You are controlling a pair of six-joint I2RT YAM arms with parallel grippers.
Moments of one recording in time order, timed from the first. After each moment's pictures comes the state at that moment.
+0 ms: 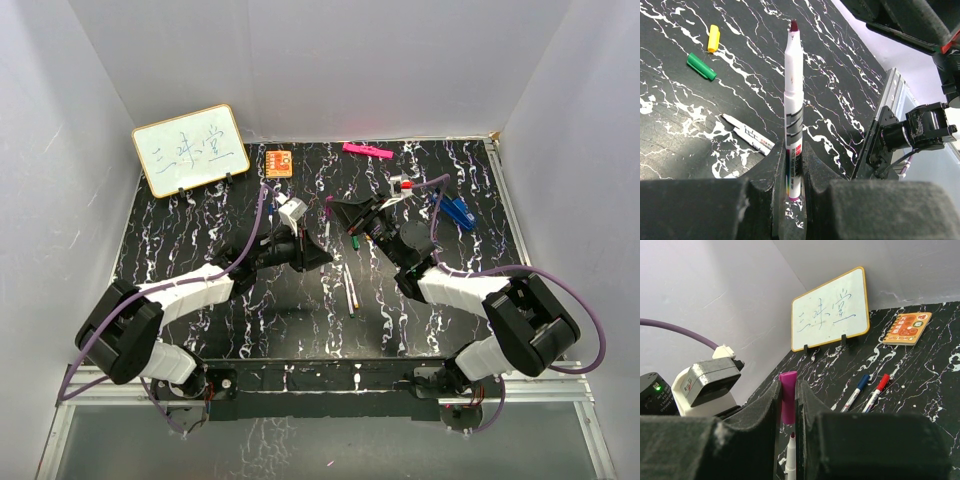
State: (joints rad) left arm -0.65 1.40 0.65 0.45 0.51 -0.48; right arm 0.59 1.42 0.58 1.09 -0.10 0.66
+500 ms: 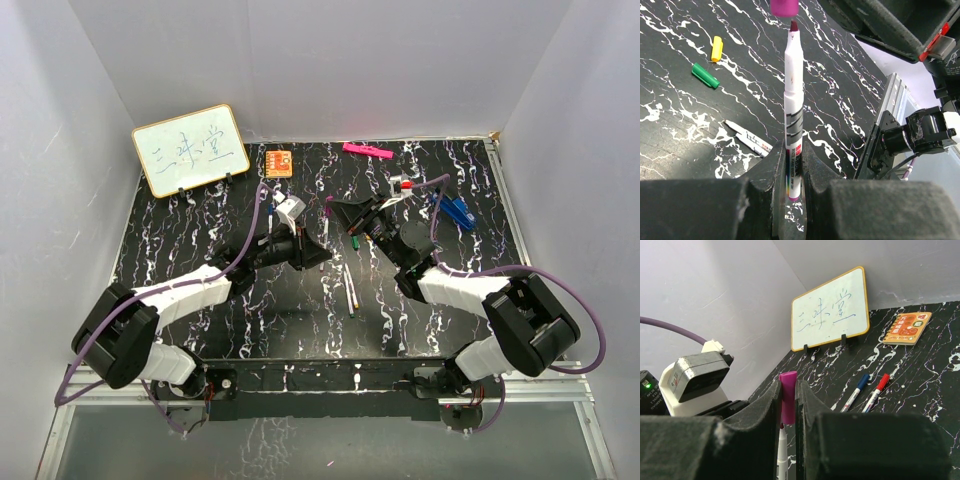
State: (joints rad) left arm -0.65 1.37 0.65 0.45 0.49 -0.47; right arm 0.59 1.42 0.58 1.09 -0.10 0.66
